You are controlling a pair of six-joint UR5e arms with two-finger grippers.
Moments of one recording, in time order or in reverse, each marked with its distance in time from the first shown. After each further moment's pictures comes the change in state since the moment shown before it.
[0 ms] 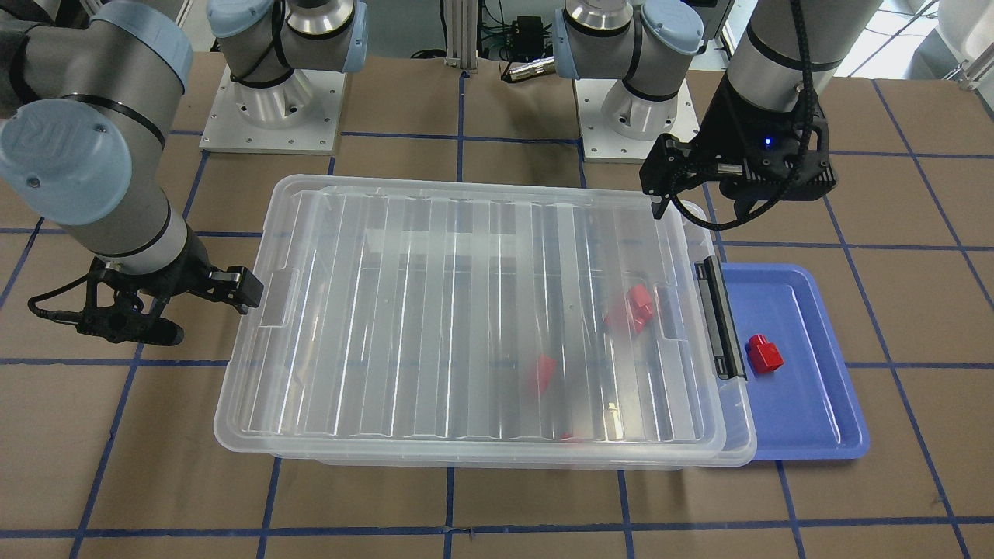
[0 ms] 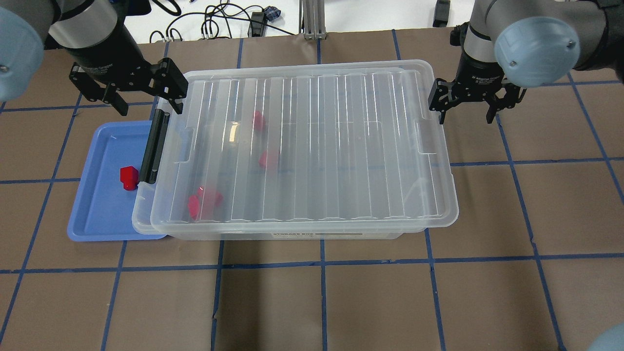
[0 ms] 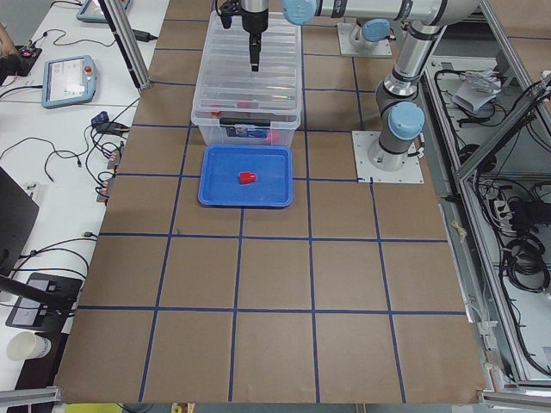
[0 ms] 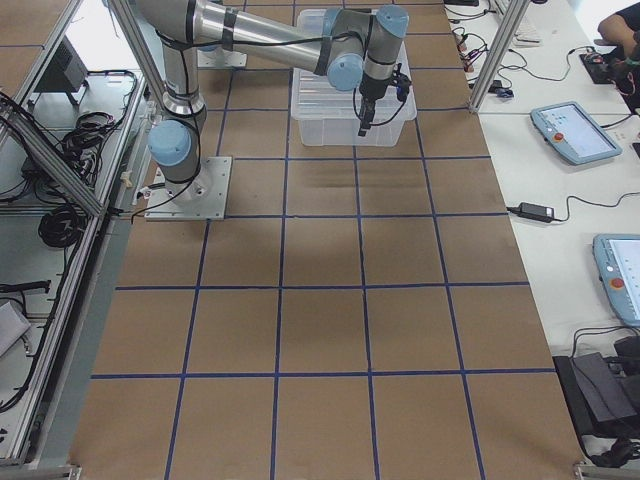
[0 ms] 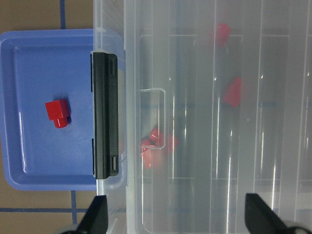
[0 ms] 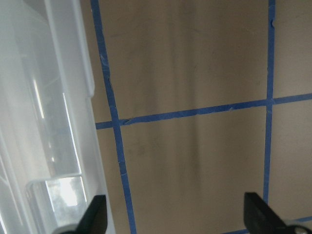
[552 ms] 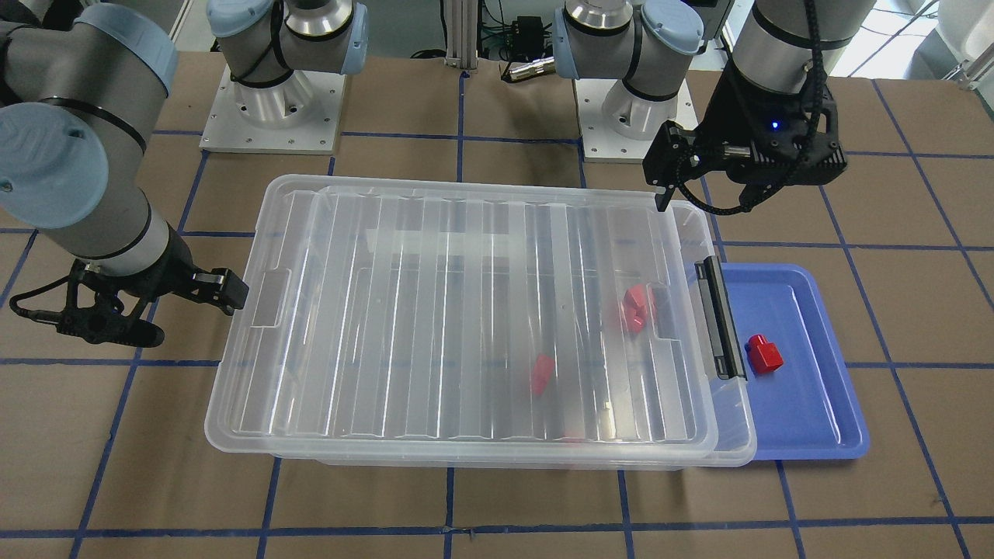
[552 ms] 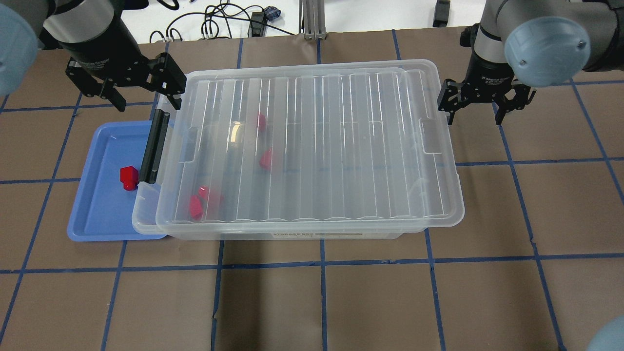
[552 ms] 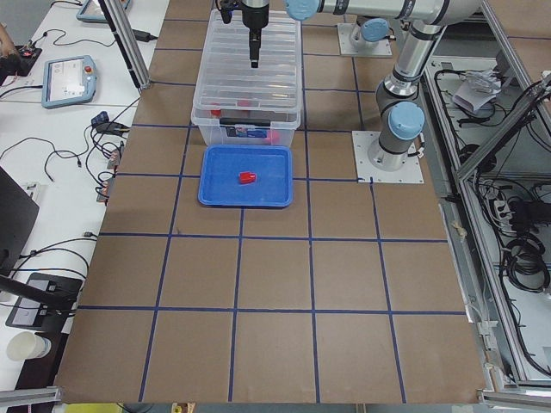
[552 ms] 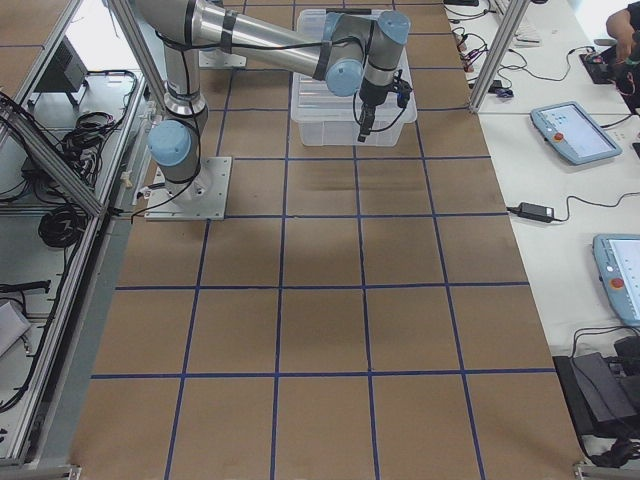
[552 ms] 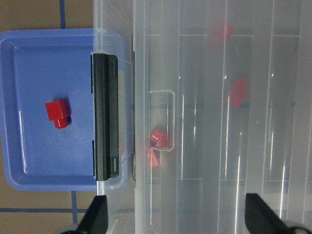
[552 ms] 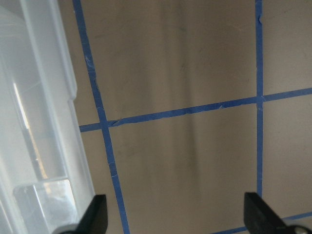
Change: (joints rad) left arm -0.004 0.021 0.017 0.002 0.000 0.000; right arm -0.027 0.000 0.011 0.002 0.000 -0.001
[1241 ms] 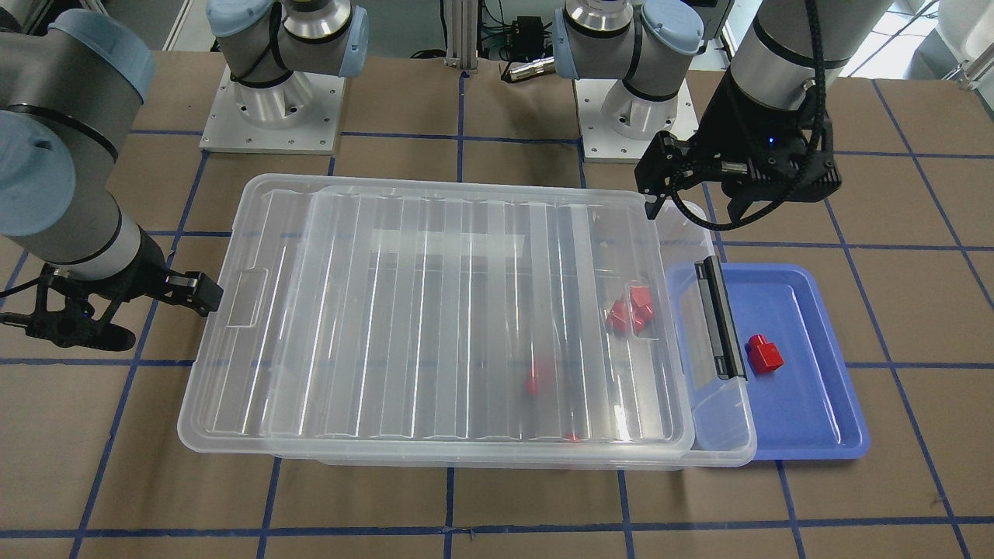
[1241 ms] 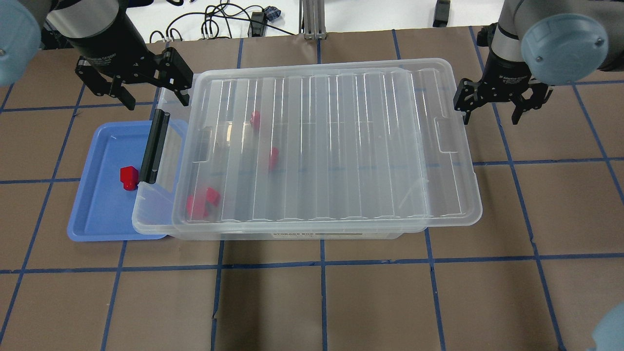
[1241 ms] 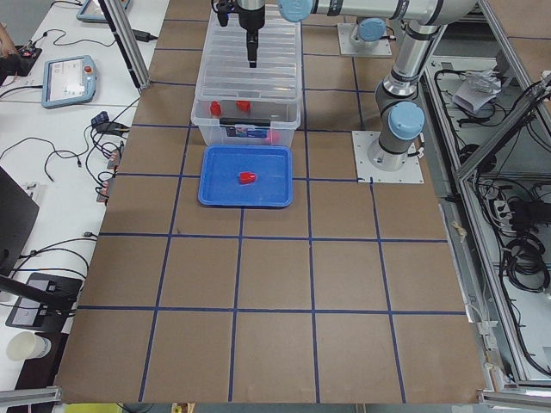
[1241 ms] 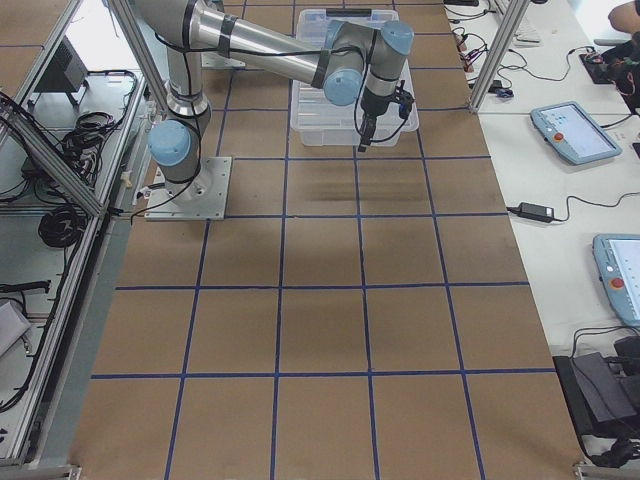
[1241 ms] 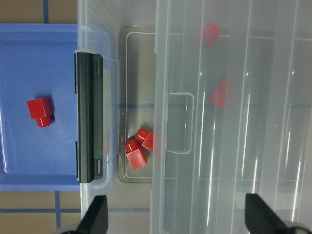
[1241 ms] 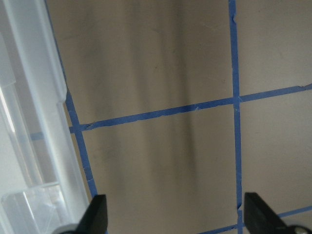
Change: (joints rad) left arm 0.002 -0.033 0.026 -0.018 -0.037 -0.009; right arm -0.037 0.004 0.004 0.000 -0.034 -0.027
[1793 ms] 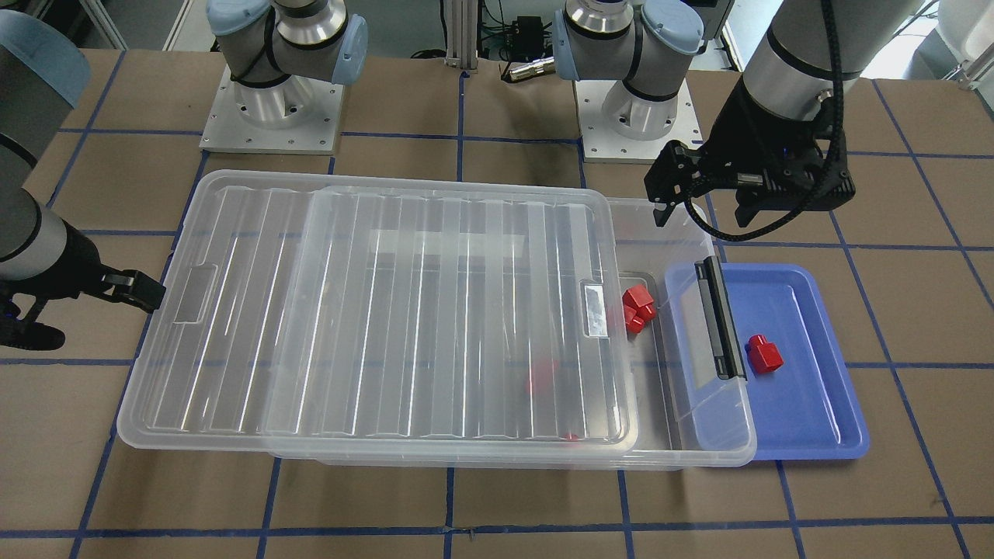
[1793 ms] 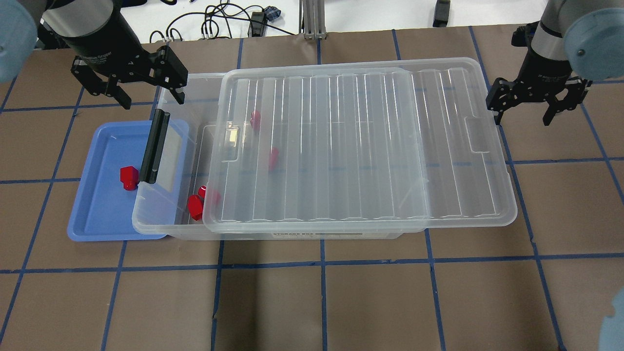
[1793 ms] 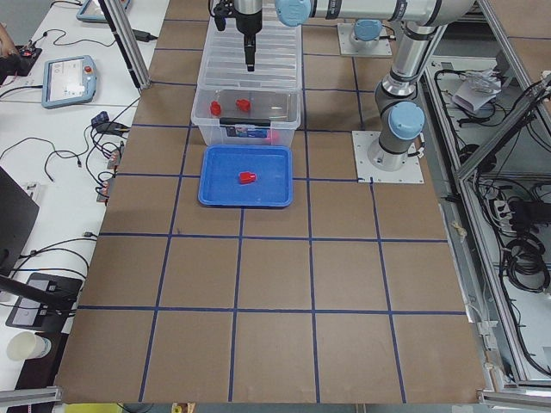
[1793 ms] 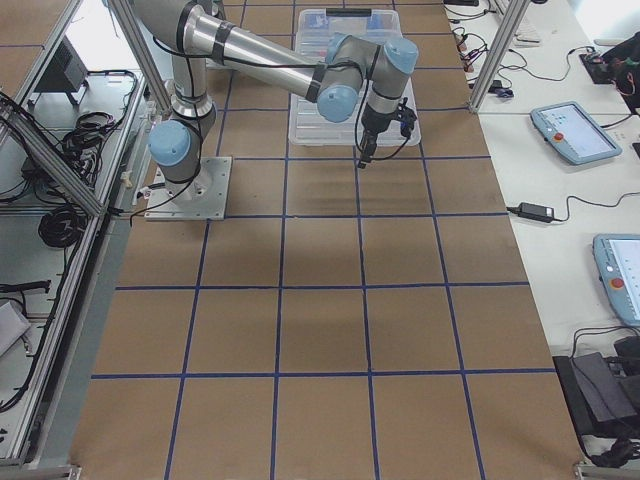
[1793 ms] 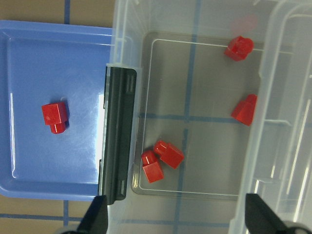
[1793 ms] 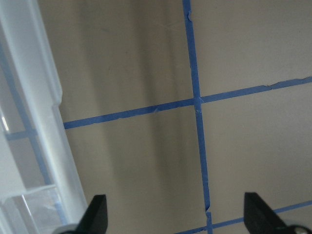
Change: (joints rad) left arm 0.015 -0.011 0.002 -0.002 -0.015 -0.008; right arm -0.110 -0.002 0.005 0.007 -0.001 -0.088
